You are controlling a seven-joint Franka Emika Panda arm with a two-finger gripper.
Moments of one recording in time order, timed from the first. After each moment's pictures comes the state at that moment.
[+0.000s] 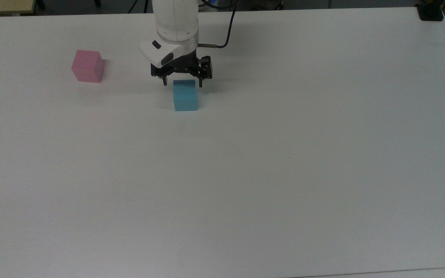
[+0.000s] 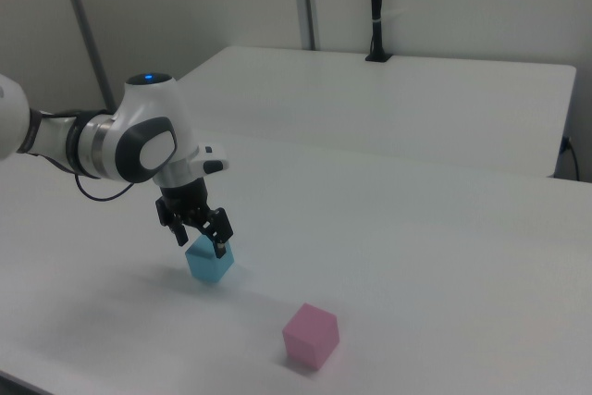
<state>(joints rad) 0.04 0.06 -0.01 -2.21 -0.05 2.28 0.06</state>
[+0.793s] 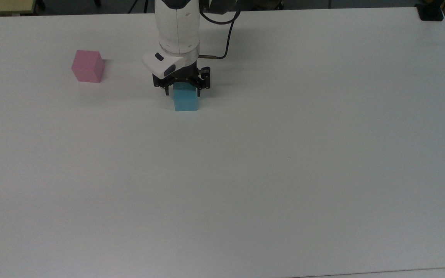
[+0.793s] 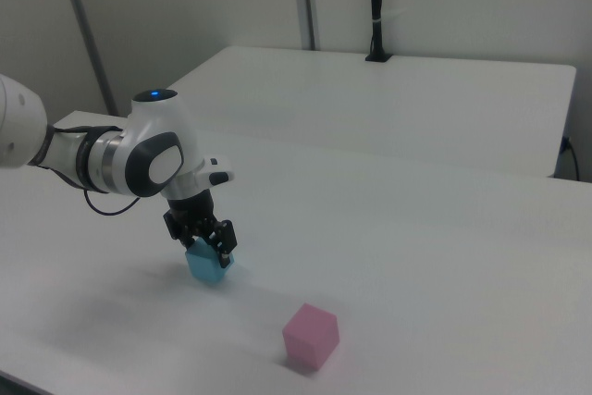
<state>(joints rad) 0.04 0.12 -0.01 -2.21 -0.08 2.36 0.06</state>
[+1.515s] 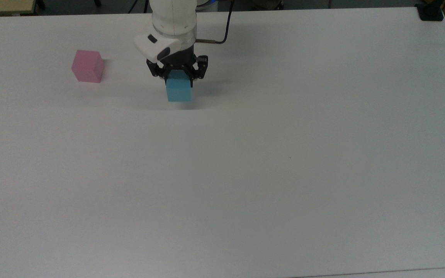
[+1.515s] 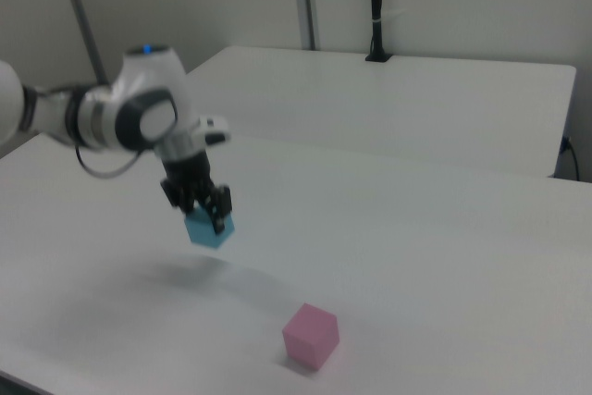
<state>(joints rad) 0.04 0.05 -0.01 -2.08 -0.08 2.15 0.06</state>
